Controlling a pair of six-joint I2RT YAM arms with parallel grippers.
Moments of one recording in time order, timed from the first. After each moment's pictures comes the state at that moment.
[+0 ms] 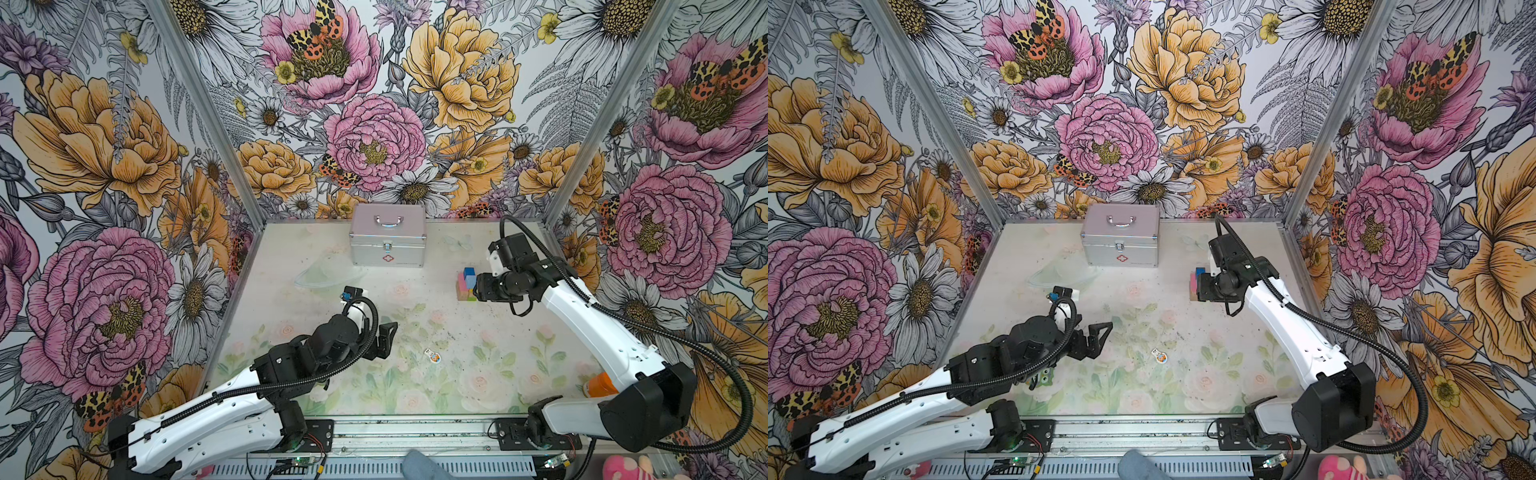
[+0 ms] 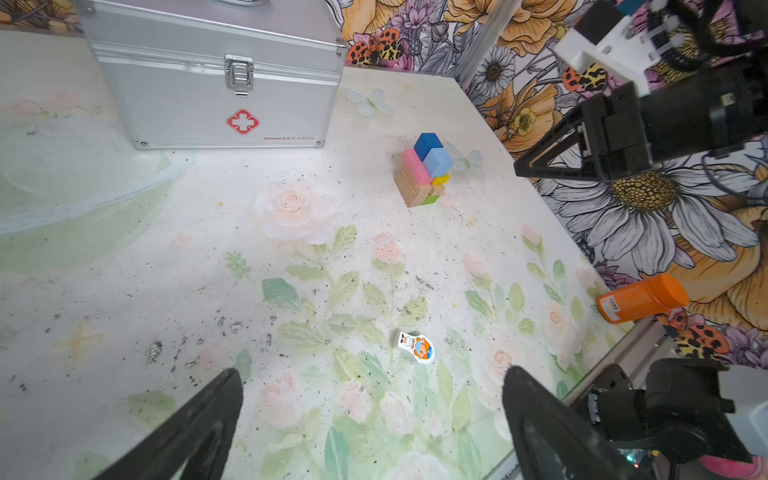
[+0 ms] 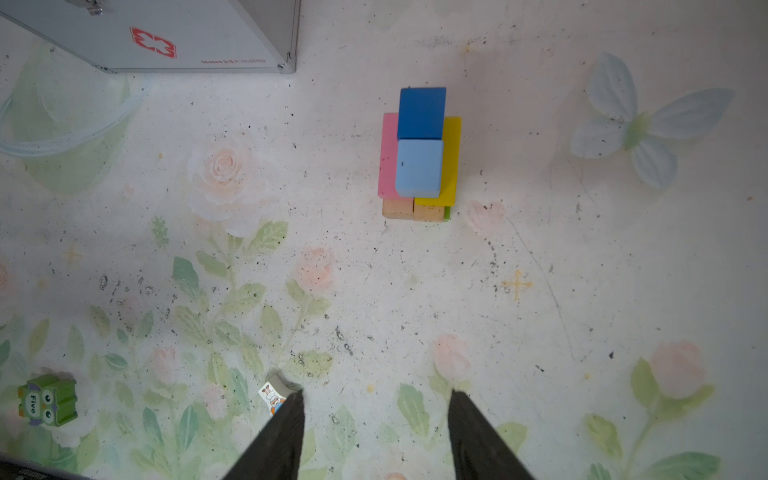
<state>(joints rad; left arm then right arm) -1.06 0.78 0.78 -0.54 -0.38 -0.63 0.32 1.34 1.25 -1.03 -0.08 0.31</state>
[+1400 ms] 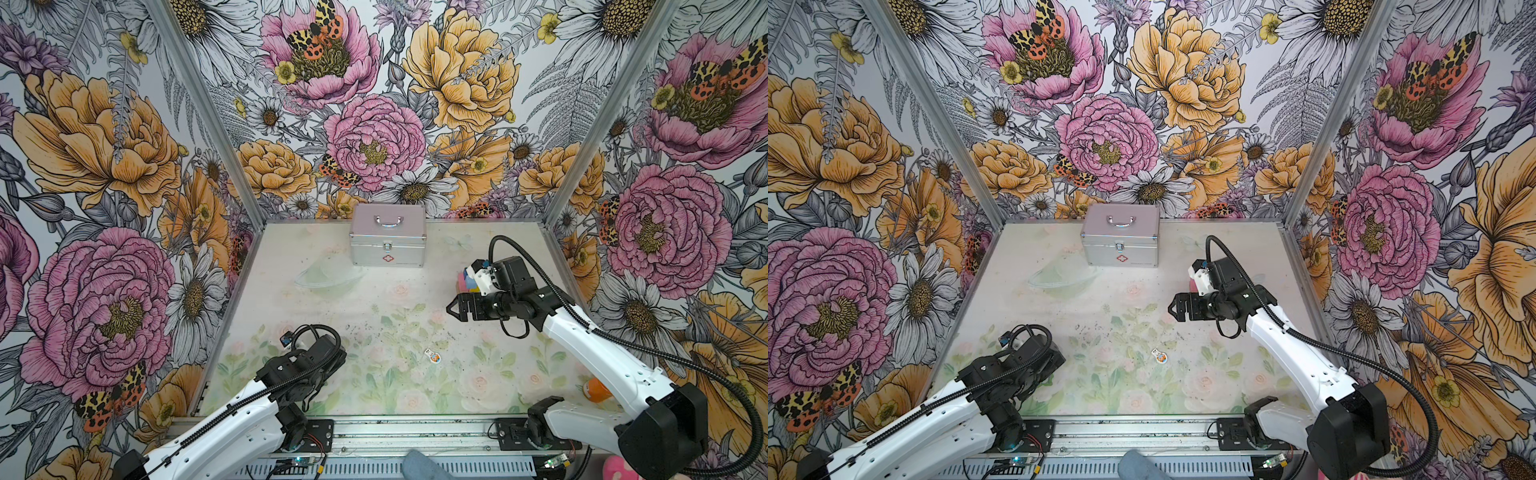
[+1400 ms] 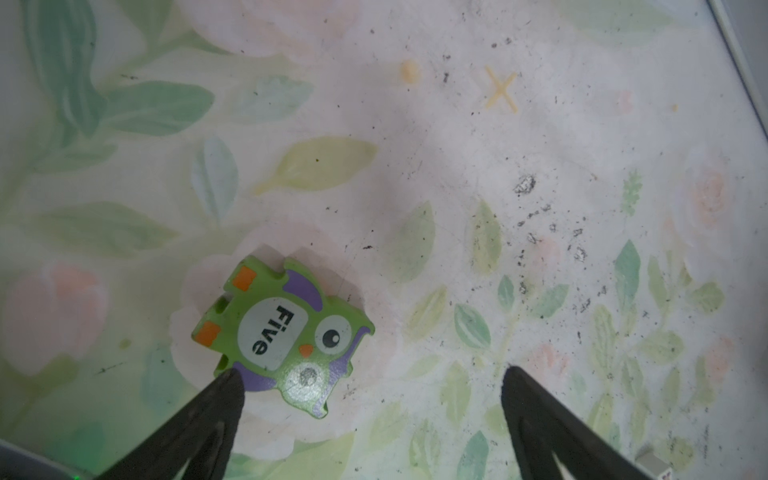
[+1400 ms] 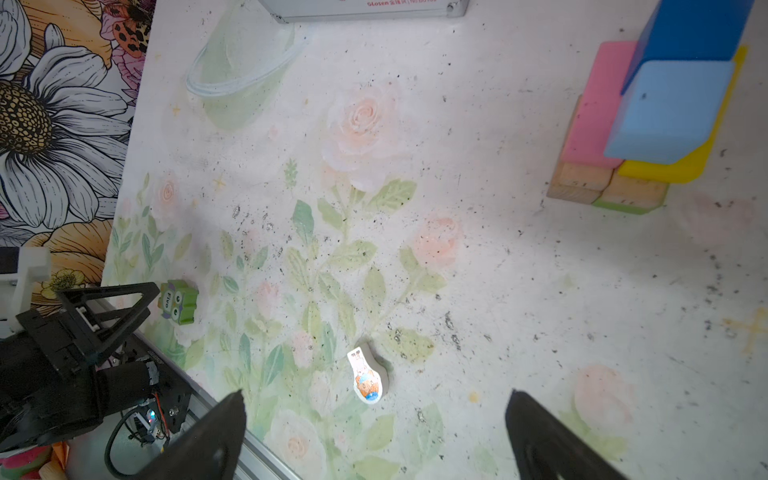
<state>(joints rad) -0.76 0.69 0.47 -0.98 -0.38 -1.44 0.38 1.19 0.98 -0.76 -0.38 0.30</state>
